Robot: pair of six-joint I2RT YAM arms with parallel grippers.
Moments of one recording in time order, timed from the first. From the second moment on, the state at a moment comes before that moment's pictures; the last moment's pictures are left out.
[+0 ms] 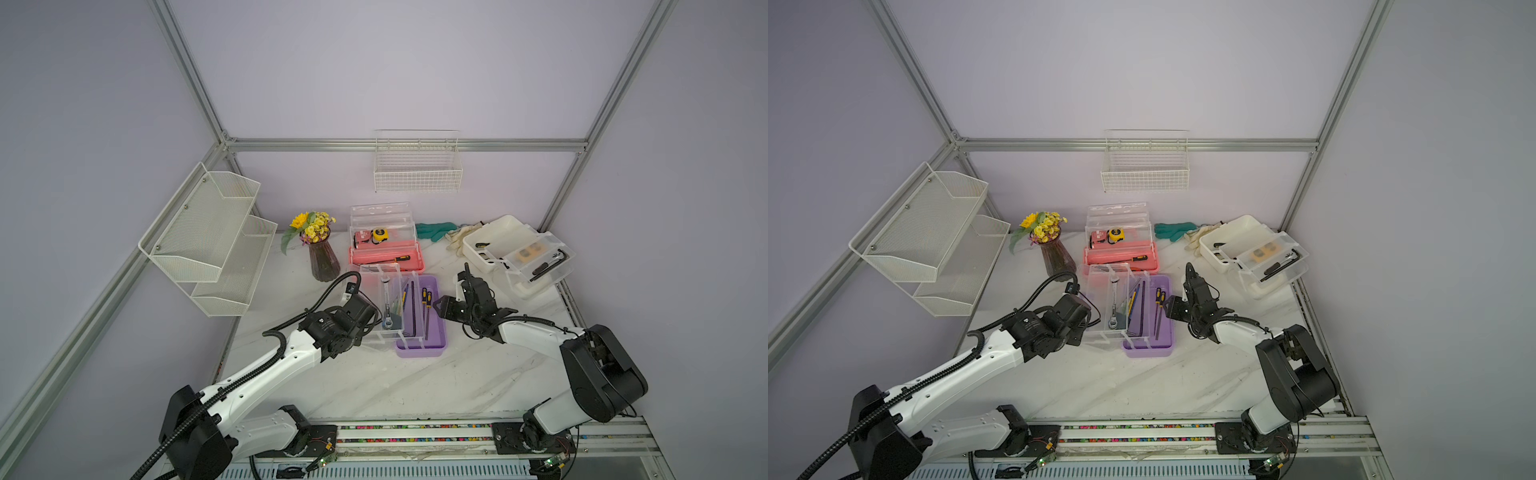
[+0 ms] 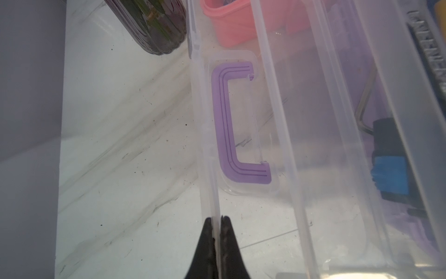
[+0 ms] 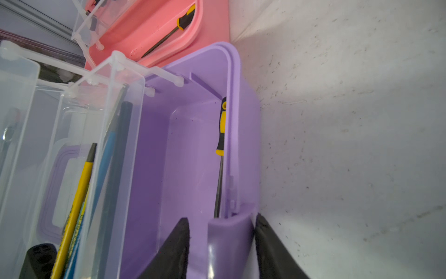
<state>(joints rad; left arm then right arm) -0.74 1.20 0.98 -0.89 -0.57 -0.42 0.45 1.54 0.75 0.09 -0.17 0.65</state>
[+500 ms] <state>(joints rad) -0.97 1.37 1.22 -0.88 -0.85 -0.25 0.45 1.57 0.75 0.09 -0.15 0.68</state>
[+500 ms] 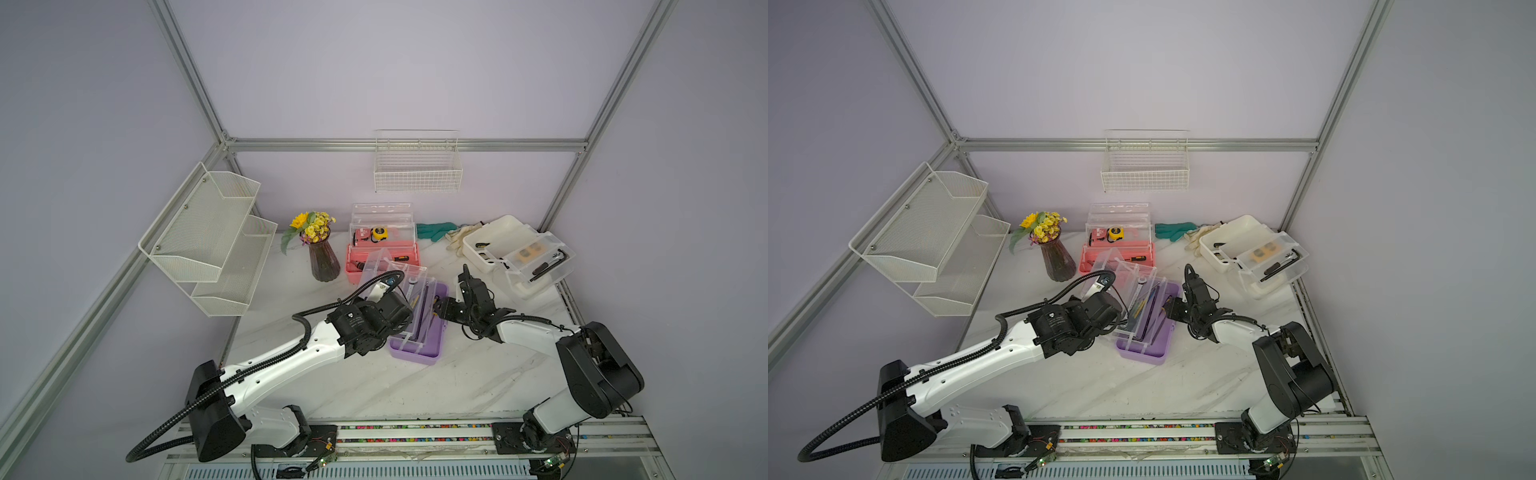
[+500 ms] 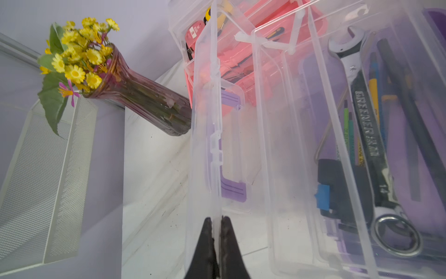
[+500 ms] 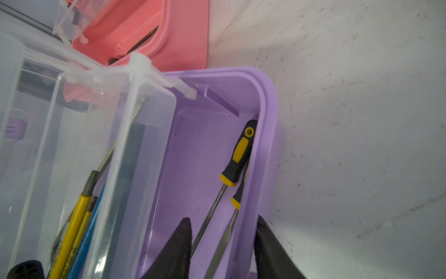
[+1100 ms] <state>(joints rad) -1.17 1.56 1.31 -0.75 -0.96 -0.21 0.44 1.61 0.75 0.15 -0.15 0.72</state>
